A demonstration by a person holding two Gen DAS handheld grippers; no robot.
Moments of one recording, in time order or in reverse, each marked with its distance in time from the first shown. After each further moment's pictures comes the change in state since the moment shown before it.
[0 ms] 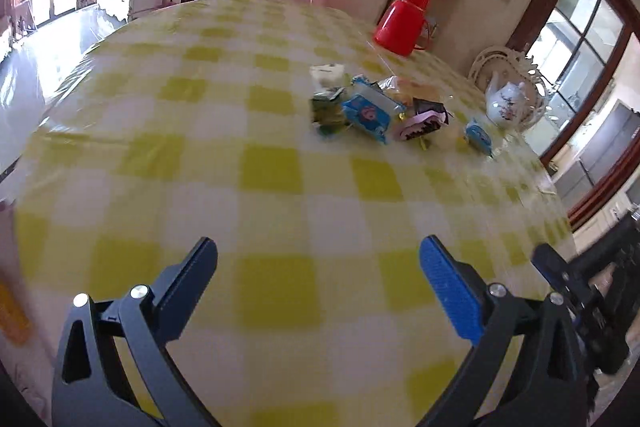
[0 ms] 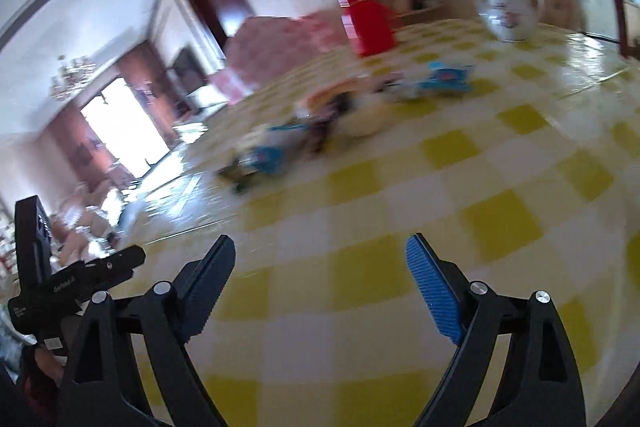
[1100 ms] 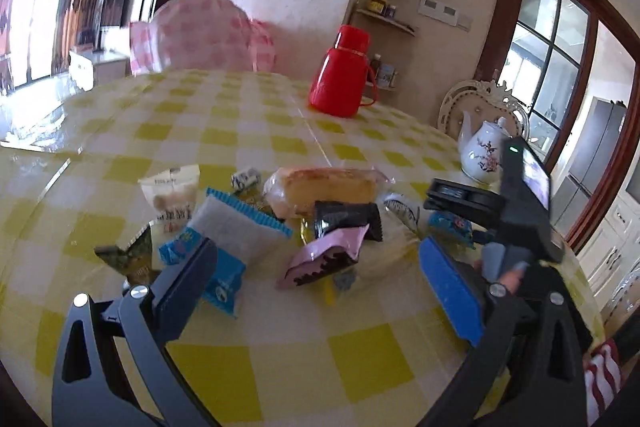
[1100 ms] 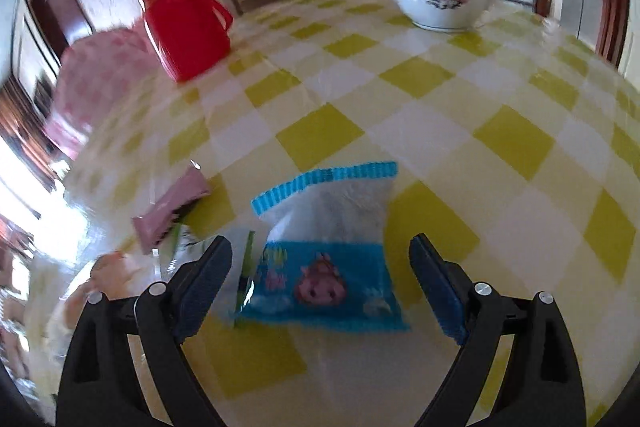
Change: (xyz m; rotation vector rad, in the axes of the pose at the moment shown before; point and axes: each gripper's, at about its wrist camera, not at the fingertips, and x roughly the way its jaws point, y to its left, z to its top) left arm 0.130 -0.129 0.077 0.104 -0.248 -0.081; right arm 0.243 -0.132 0.195 0.198 0.118 -0.457
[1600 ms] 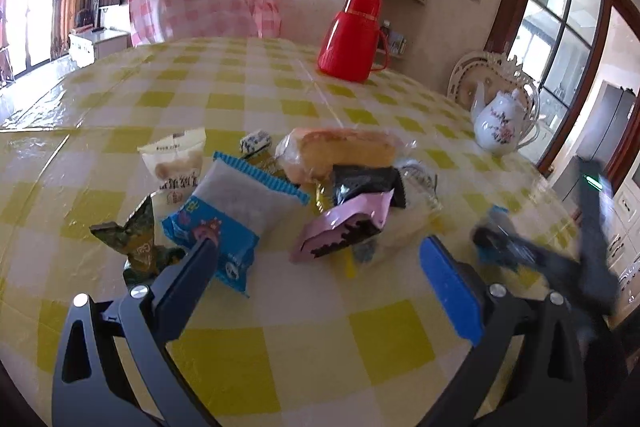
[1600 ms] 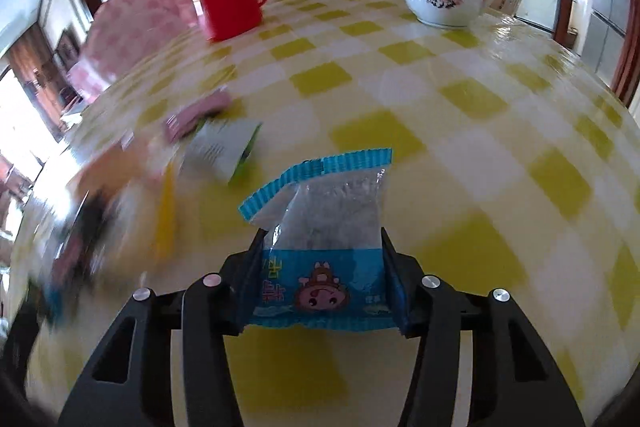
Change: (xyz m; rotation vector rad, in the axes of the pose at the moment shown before) left arm 0.018 0.011 -0.006 0.010 0.129 0.033; right arm -0.072 -0.028 -0.082 -0.149 -0.002 0.062
